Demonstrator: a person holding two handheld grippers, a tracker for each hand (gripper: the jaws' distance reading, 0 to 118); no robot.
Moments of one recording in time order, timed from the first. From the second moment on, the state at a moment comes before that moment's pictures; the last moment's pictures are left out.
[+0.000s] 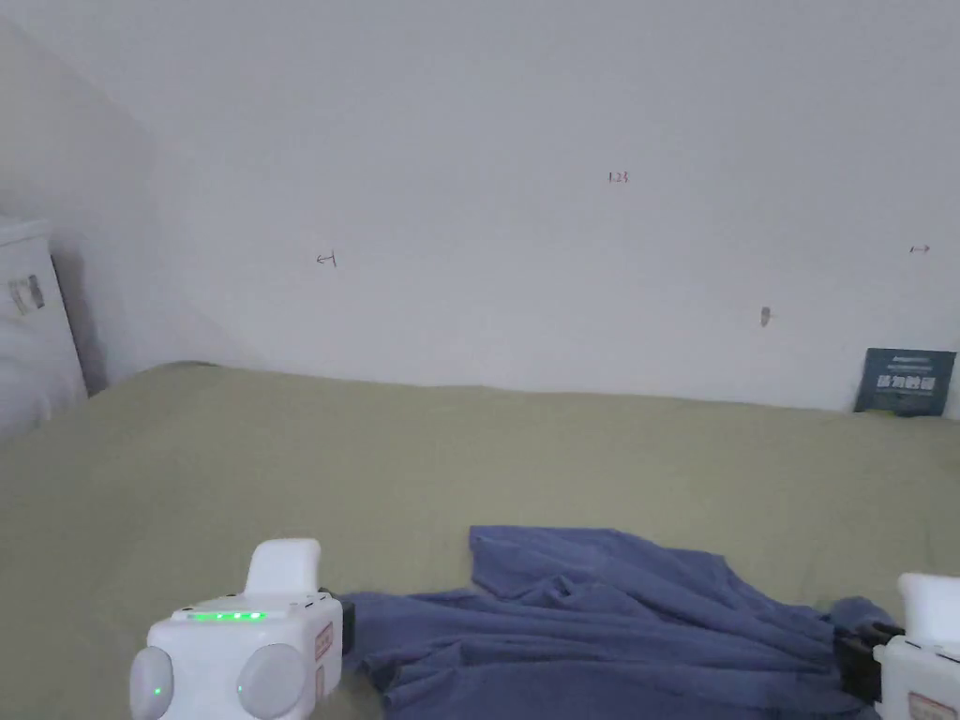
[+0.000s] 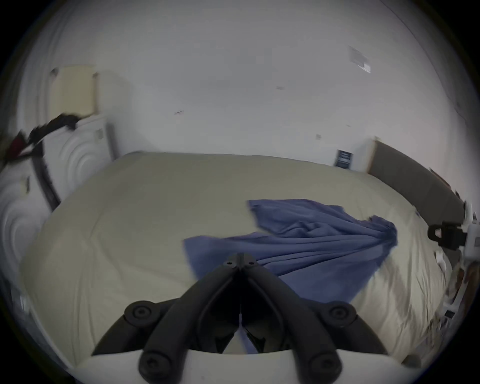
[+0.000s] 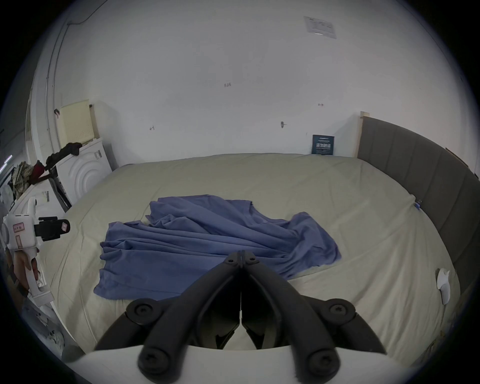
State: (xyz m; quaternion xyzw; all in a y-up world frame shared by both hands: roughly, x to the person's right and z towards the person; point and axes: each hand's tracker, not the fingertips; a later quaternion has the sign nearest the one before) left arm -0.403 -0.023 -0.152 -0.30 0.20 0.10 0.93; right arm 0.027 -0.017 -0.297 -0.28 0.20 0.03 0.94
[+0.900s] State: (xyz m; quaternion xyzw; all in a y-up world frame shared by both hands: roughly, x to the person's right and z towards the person) left arm -0.456 -0.102 -0.345 -0.44 0.24 0.20 0.84; right arm 0.001 -0.026 -0.350 -0.29 0.26 0.06 0.92
